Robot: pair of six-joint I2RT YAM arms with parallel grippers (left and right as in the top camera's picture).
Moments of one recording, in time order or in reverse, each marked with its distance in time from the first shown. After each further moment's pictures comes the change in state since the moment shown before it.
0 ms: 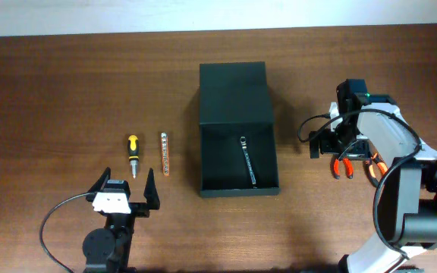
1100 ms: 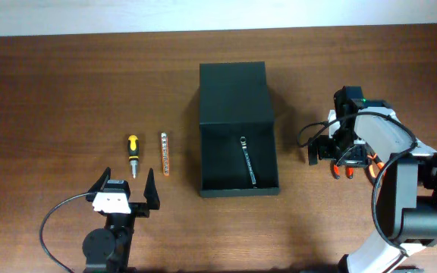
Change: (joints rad) left arm 0.000 0.000 0.000 0.000 0.000 0.000; right arm 0.000 0.016 -0.053 0.025 -0.001 0.026
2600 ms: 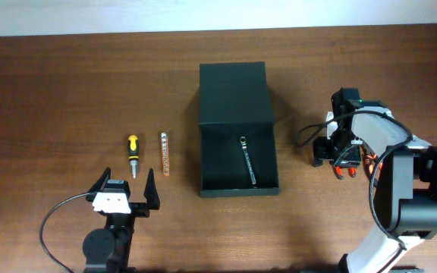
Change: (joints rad) left arm 0.000 0.000 0.000 0.000 0.000 0.000; right arm 0.000 0.049 -0.002 0.031 0.004 -0.003
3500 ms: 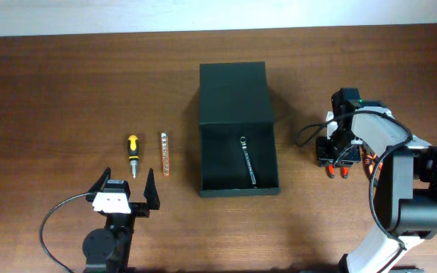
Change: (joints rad) left arm 0.000 0.000 0.000 0.000 0.000 0.000; right arm 0.000 0.000 0.000 0.004 0.000 -0.002
